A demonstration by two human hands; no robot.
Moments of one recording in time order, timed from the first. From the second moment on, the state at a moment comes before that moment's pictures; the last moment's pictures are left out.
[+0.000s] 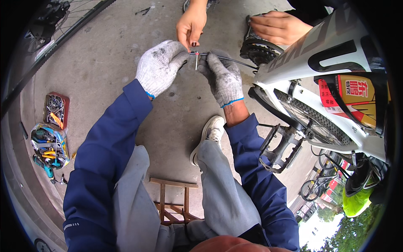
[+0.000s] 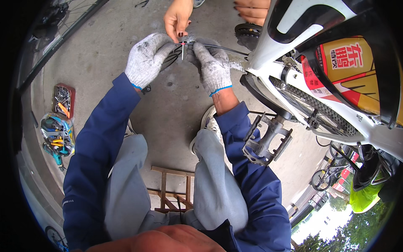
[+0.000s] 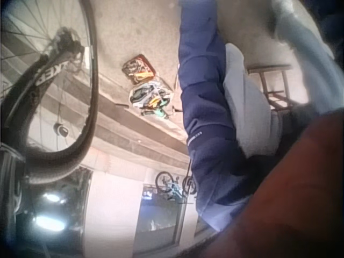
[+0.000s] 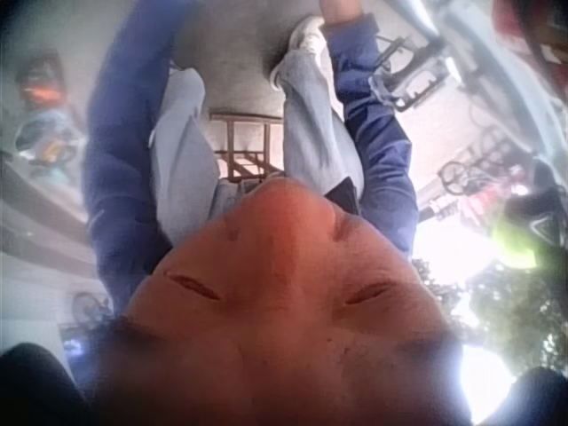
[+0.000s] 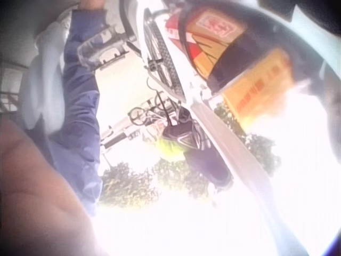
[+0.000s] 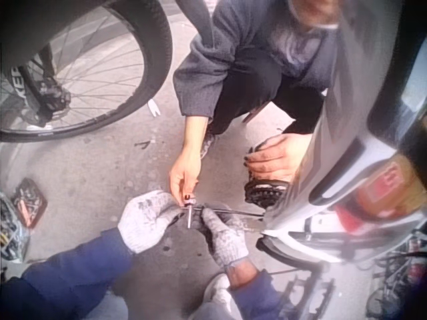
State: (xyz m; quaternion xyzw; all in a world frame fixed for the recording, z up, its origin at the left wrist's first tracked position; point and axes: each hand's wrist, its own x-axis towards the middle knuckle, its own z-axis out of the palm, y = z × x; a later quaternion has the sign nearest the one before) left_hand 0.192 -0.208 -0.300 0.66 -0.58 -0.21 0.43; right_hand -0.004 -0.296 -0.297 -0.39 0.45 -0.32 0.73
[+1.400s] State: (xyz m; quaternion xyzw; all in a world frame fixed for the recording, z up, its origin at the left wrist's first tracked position) left_hand 0.185 -0.202 -0.306 0.63 -0.52 -0.28 0.49; right_hand -0.015 -0.298 -0.305 -0.45 0.47 -0.30 0.70
